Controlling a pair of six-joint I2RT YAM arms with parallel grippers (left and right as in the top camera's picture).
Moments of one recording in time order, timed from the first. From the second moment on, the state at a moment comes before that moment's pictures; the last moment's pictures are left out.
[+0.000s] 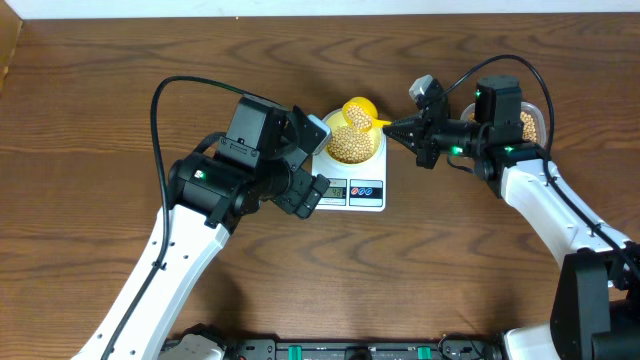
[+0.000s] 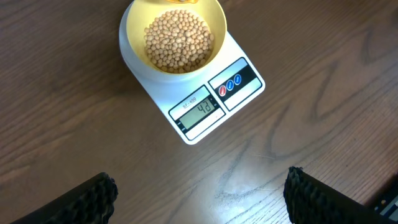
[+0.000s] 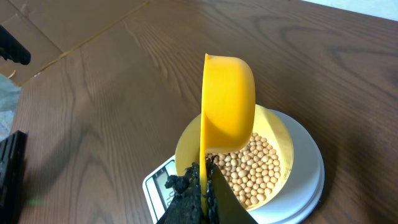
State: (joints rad) left arm -0.43 1.31 1.29 -1.01 0.21 0.20; right arm 0.16 1.63 0.99 -0.02 -0.94 -0.22
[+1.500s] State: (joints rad) left arm -0.43 1.31 1.29 -1.01 0.21 0.20; right arm 0.16 1.63 0.99 -0.02 -0.94 -0.23
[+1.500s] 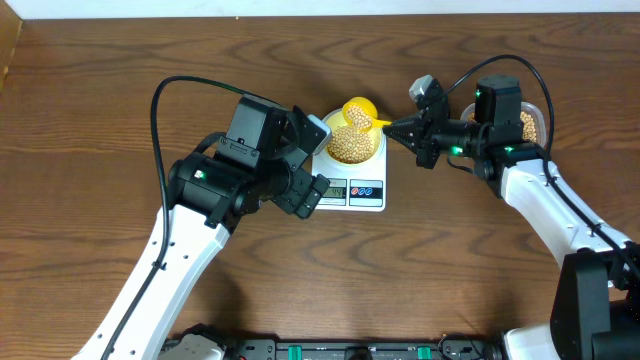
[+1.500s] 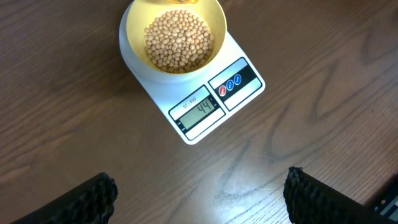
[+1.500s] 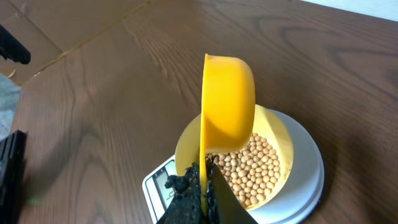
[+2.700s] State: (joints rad) left arm -0.43 1.31 1.29 -1.01 0.21 0.20; right arm 0.16 1.63 0.99 0.00 -0.89 -0.28
